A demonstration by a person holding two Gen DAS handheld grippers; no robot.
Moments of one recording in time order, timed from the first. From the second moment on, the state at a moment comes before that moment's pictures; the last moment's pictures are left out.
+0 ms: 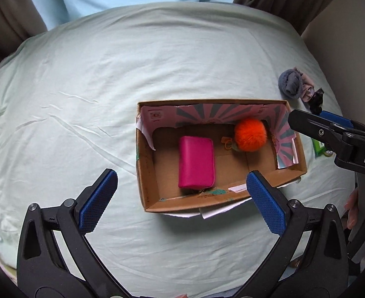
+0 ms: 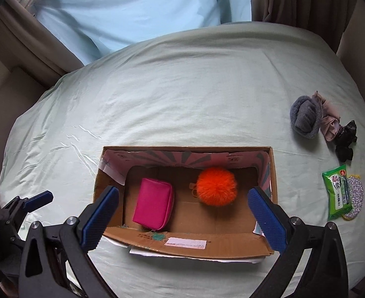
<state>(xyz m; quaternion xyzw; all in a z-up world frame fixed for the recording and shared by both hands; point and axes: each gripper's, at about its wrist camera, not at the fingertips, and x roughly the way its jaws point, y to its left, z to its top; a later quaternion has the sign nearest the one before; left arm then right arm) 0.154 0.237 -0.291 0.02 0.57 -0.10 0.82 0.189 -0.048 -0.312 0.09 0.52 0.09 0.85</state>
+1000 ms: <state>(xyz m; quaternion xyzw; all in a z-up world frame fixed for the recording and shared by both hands) 0.023 0.202 -0.112 -0.02 0.38 -0.06 0.92 0.012 -0.147 -0.143 0.04 0.29 -0.01 0.96</state>
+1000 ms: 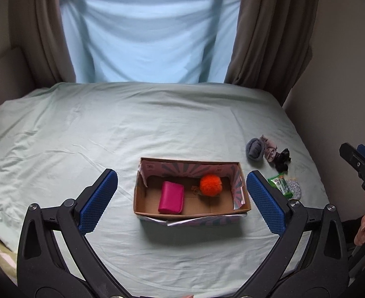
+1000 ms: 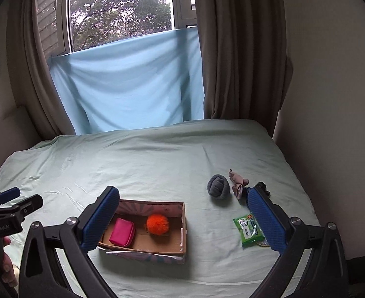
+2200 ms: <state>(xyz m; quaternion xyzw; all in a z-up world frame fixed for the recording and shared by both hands) 0.174 -0.144 -0.213 0.08 0.43 -0.11 0.89 0.117 -0.413 -0.290 0.08 0.37 0.00 0.93</state>
